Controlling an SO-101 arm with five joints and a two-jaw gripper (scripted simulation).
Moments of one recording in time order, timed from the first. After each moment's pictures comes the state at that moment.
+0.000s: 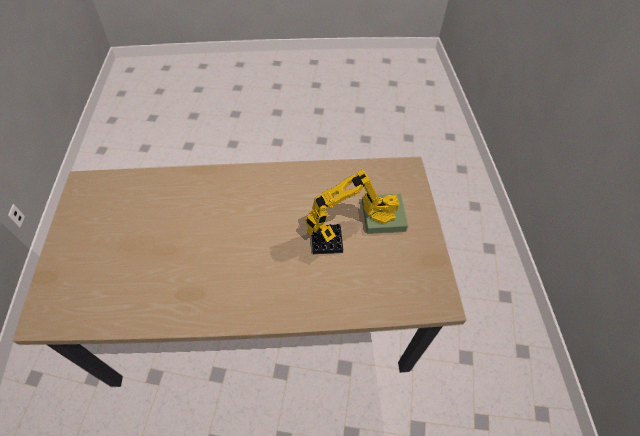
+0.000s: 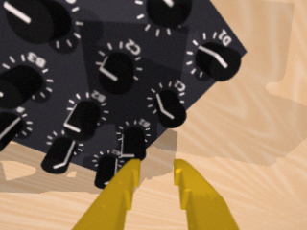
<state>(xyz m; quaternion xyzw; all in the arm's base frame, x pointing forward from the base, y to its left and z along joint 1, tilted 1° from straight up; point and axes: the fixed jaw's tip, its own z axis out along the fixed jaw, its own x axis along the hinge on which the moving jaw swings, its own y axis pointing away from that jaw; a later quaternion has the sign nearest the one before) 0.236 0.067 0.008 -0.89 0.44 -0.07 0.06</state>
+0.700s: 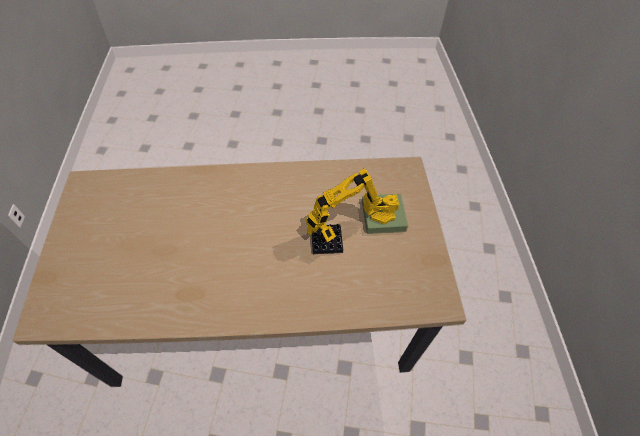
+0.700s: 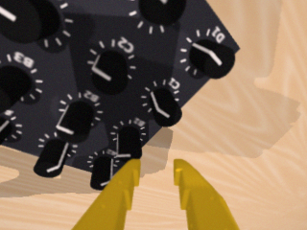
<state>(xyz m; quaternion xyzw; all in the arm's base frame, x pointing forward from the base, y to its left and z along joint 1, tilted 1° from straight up) 0.238 0.067 0.008 -0.89 0.44 -0.09 0.08</state>
